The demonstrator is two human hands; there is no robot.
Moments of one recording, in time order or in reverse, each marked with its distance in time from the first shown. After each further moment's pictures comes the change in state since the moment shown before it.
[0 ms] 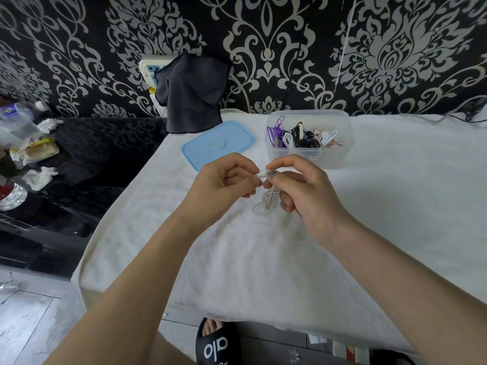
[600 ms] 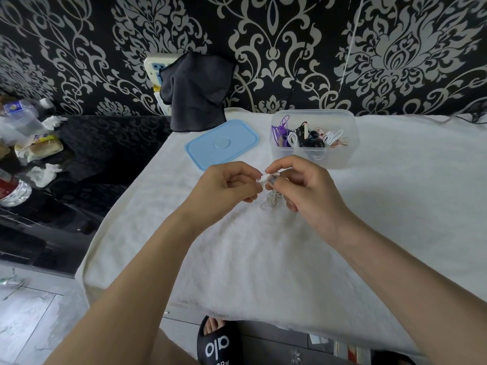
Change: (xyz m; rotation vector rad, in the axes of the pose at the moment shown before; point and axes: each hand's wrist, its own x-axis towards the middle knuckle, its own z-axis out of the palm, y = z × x) left_hand -0.003 0.000 -0.005 0.049 -0.026 -0.128; right_hand 0.001 0.003 -0.001 -0.220 -0.060 -0.106
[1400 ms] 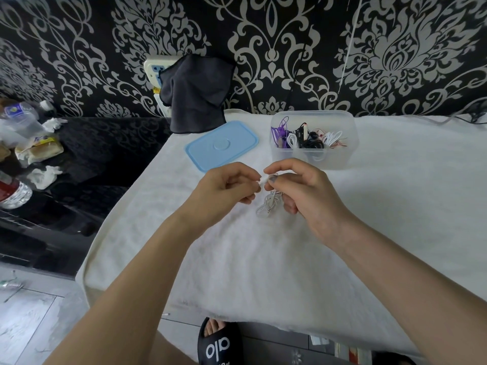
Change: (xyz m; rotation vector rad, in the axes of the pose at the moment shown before) left_hand 0.003 -0.007 -0.001 -0.007 -0.013 -0.001; right_hand 0.004 0.001 0.003 0.153 0.021 0.128
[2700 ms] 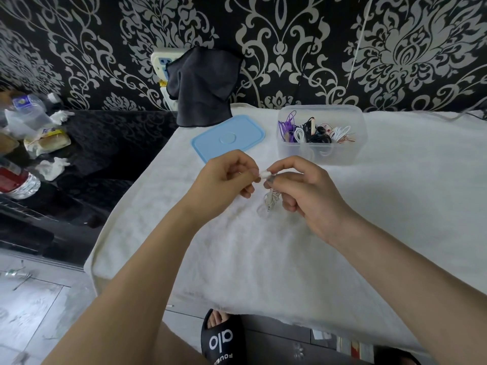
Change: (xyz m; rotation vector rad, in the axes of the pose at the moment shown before) left_hand 0.000 0.002 -0.006 0.050 0.048 0.087; right_hand -0.002 0.003 0.009 0.041 -0.022 0.035
